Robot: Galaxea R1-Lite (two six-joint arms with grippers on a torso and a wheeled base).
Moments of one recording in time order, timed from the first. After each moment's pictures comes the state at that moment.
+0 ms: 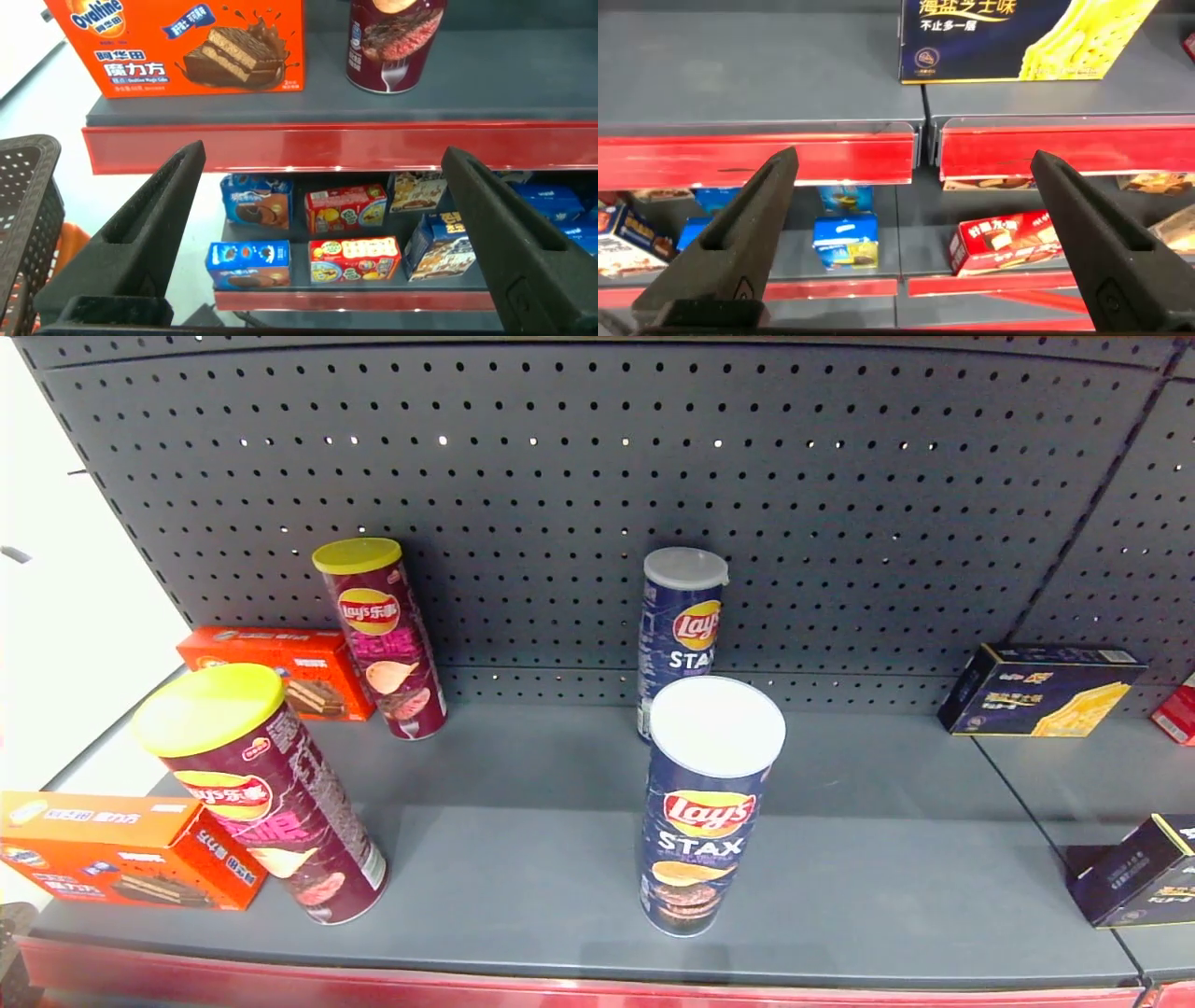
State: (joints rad) left arm 0.00 0.00 0.00 0.00 -0.03 0.01; right arm -0.14 0.10 0.00 0.00 0.04 -0.01
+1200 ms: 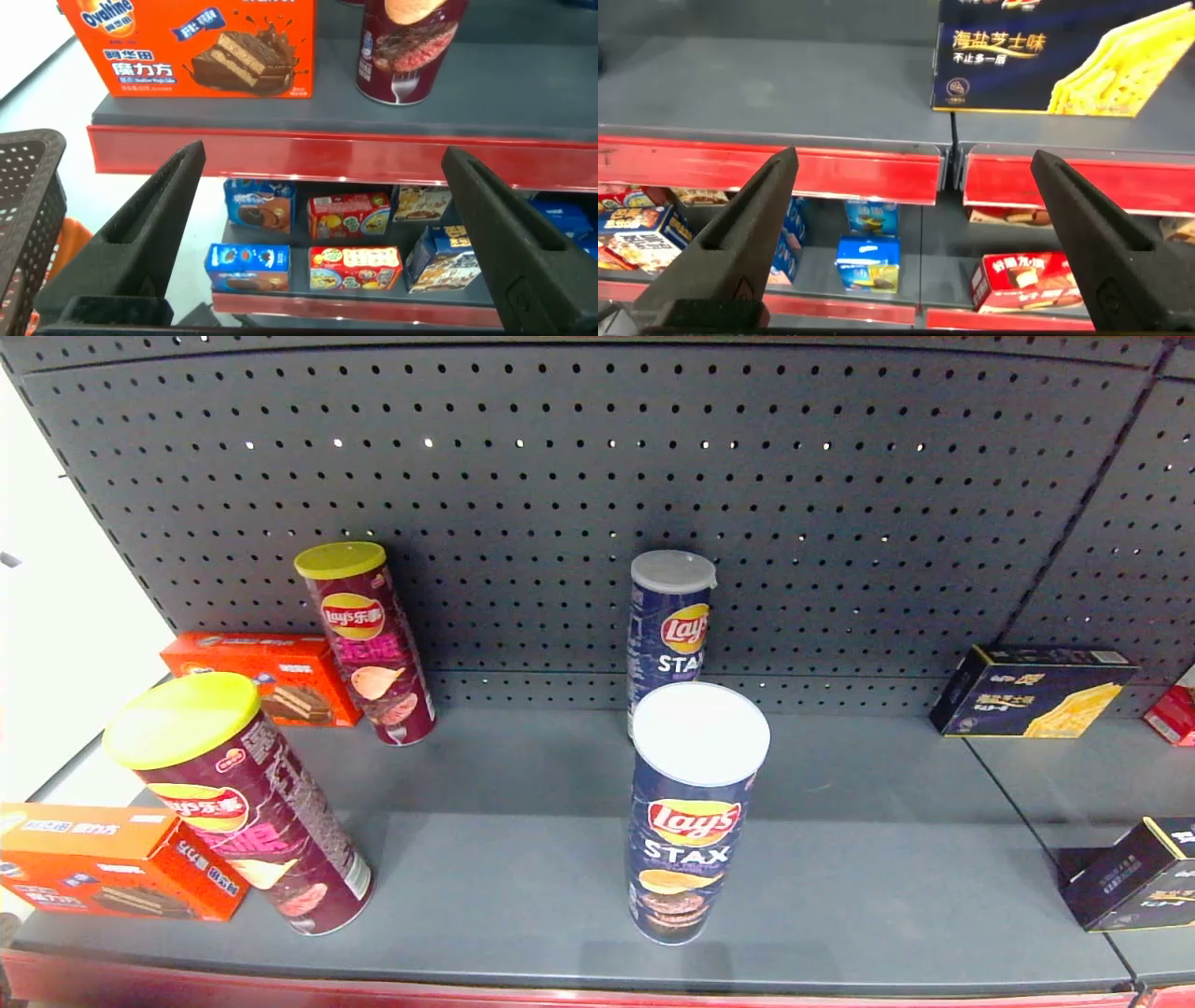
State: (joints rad) left arm 0.00 0.00 0.00 0.00 0.02 -0.02; right arm 0.00 0.01 0.00 0.00 0.04 -0.01
